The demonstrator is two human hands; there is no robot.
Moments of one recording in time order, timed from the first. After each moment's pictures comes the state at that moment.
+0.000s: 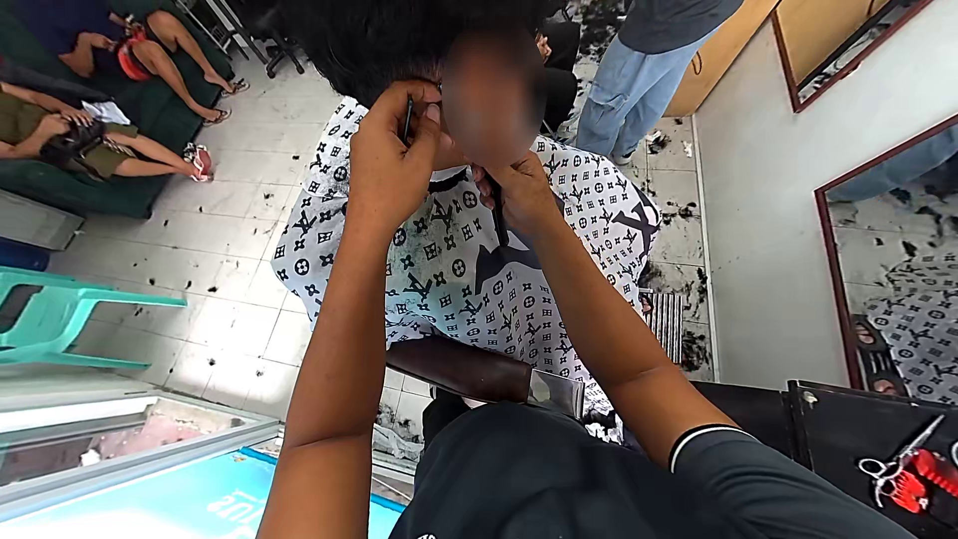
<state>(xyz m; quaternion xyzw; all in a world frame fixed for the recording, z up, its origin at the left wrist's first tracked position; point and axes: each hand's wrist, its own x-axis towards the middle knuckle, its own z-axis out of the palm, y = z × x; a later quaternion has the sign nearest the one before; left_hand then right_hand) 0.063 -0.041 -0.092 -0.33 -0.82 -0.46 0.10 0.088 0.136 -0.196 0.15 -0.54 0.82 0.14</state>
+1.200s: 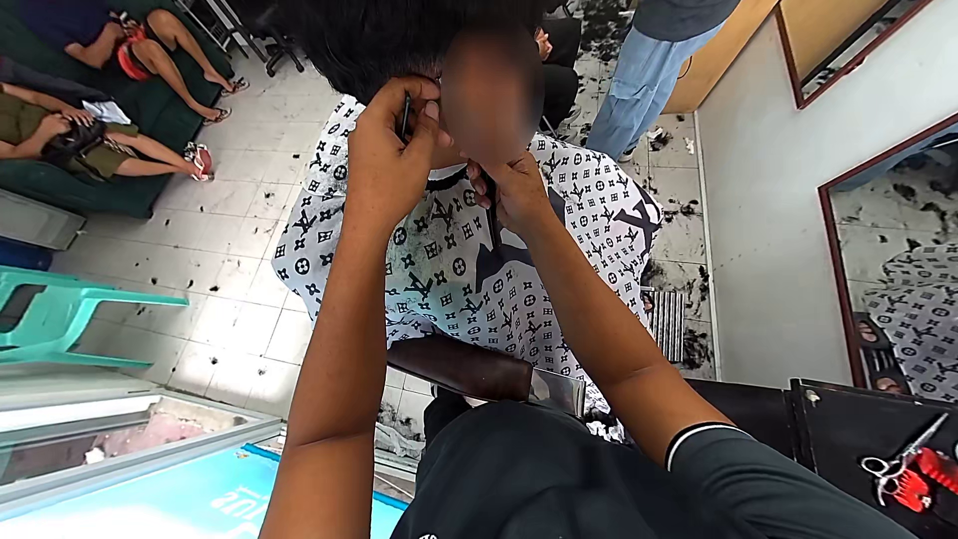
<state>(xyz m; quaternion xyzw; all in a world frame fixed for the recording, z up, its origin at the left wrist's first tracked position) 0.062 -0.042 -0.091 -0.33 -0.82 -0.46 0.10 0.086 0.127 -0.197 0.16 -0.51 0.84 0.13</state>
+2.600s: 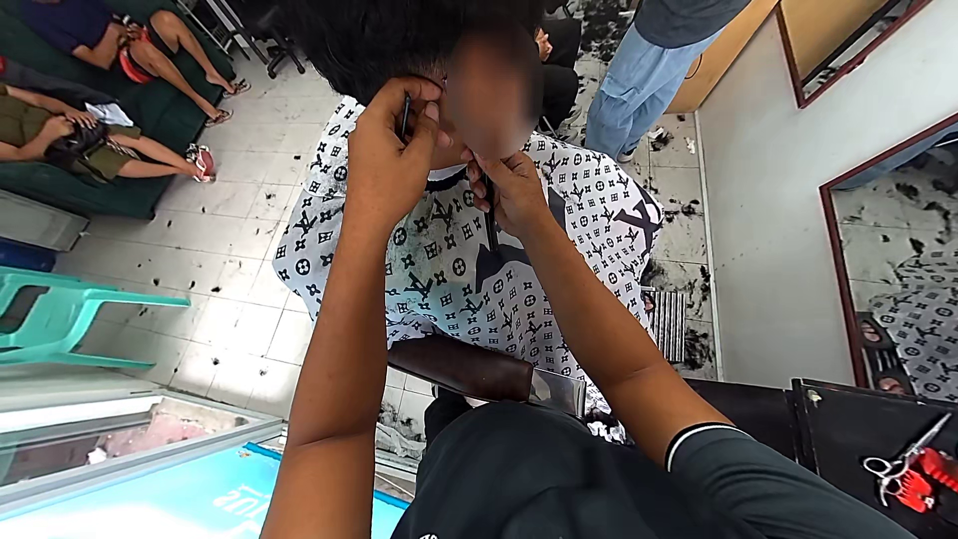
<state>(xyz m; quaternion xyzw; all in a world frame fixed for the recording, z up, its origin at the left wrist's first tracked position) 0.062 -0.041 -0.090 -0.33 -0.82 -0.46 0.10 0.086 0.125 -0.201 0.16 -0.48 0.86 0.13</state>
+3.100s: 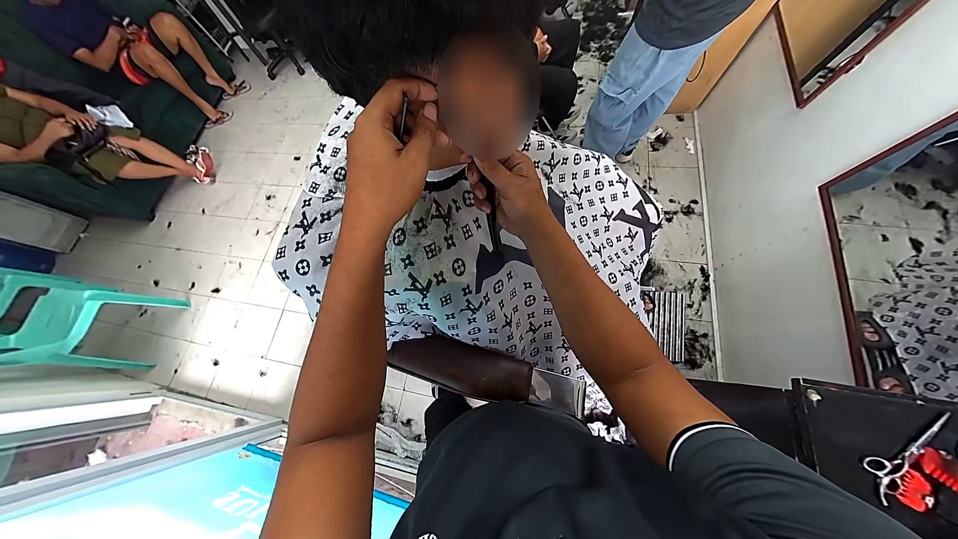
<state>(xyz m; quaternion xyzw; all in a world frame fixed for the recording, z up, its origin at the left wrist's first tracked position) 0.061 -0.042 -0.090 -0.33 -0.82 -0.46 0.10 0.087 0.129 -0.201 0.16 -0.50 0.84 0.12</state>
